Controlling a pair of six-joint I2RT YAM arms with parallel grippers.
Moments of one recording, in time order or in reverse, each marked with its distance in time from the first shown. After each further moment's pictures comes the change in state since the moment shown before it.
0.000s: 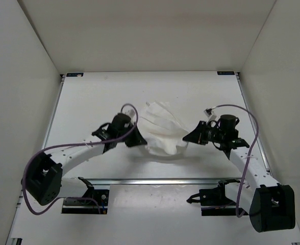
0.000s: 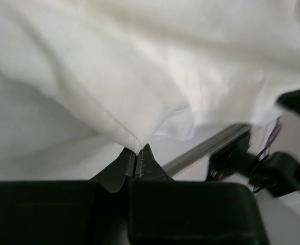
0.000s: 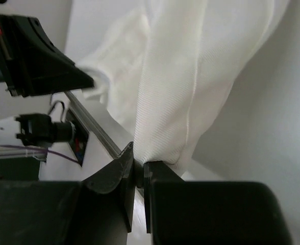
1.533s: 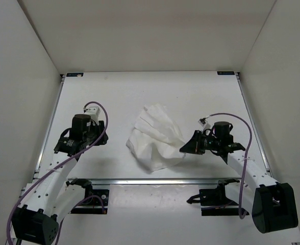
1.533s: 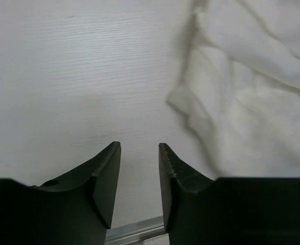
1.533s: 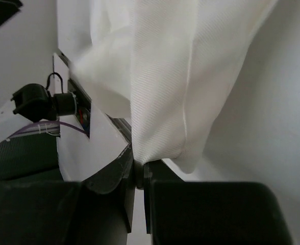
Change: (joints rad) left arm 0.465 -0.439 0.061 -0.498 -0.202 0.664; right arm 0.050 0.006 -0.035 -0.049 -0.037 0.054
